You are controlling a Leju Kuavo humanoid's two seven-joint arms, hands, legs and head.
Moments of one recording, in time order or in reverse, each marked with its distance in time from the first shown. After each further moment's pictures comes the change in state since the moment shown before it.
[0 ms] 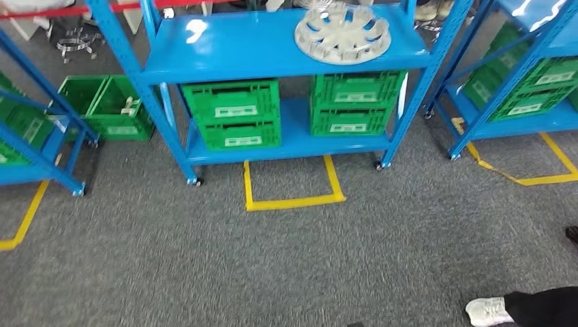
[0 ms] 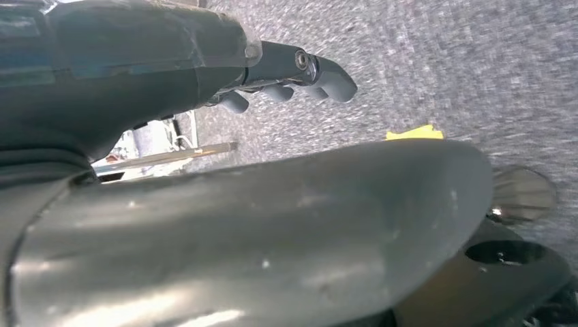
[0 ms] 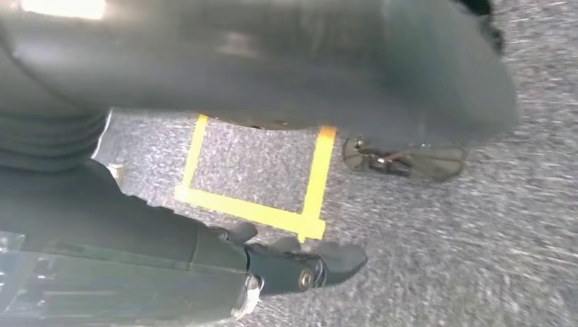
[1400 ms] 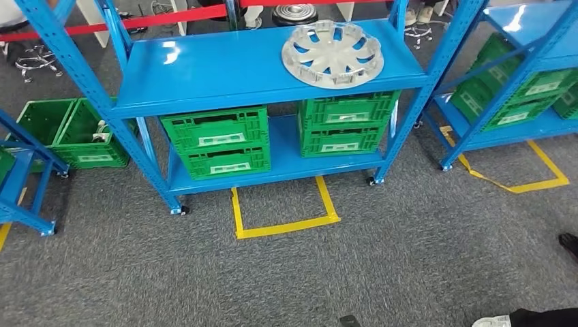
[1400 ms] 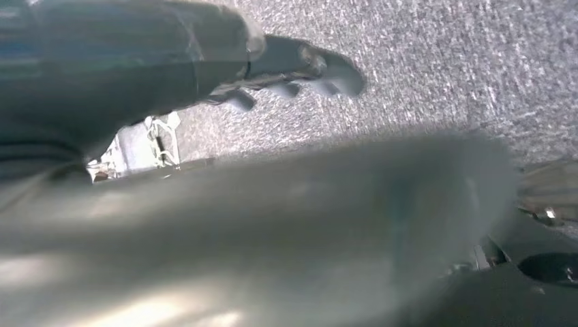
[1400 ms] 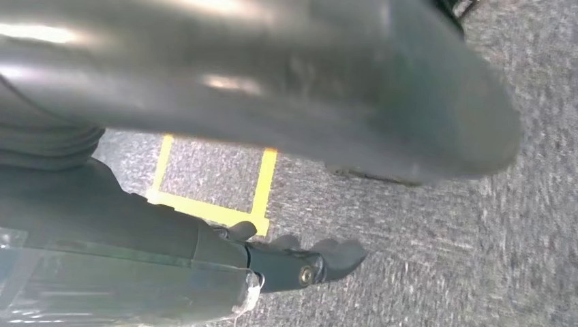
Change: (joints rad) left arm 0.004 0.004 -0.018 0.000 0.022 0.001 0.002; right arm 0.000 0.002 0.001 0.000 0.000 0.000 -0.002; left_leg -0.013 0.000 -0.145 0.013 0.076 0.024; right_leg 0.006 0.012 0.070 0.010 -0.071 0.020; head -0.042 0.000
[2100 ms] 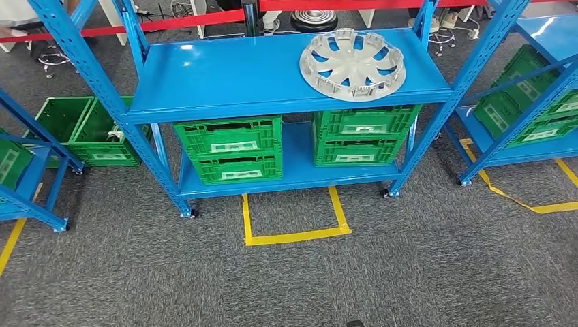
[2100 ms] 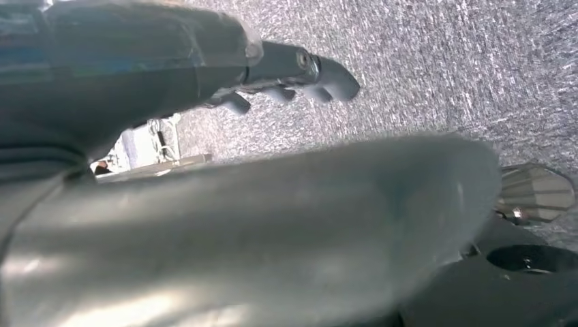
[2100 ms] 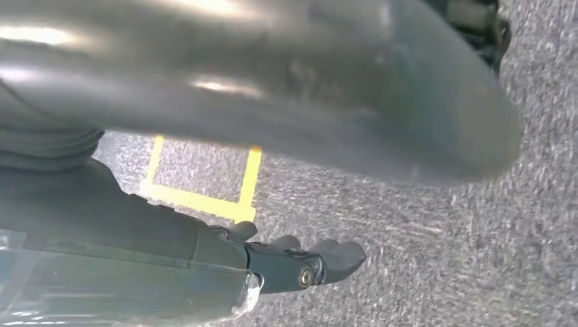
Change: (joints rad) left arm -0.004 0.000 -0.020 0.000 0.016 0.009 -0.012; right arm -0.002 -0.002 0.000 0.000 -0.003 0.000 0.000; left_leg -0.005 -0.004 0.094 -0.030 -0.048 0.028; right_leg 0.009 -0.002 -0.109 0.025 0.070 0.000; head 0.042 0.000
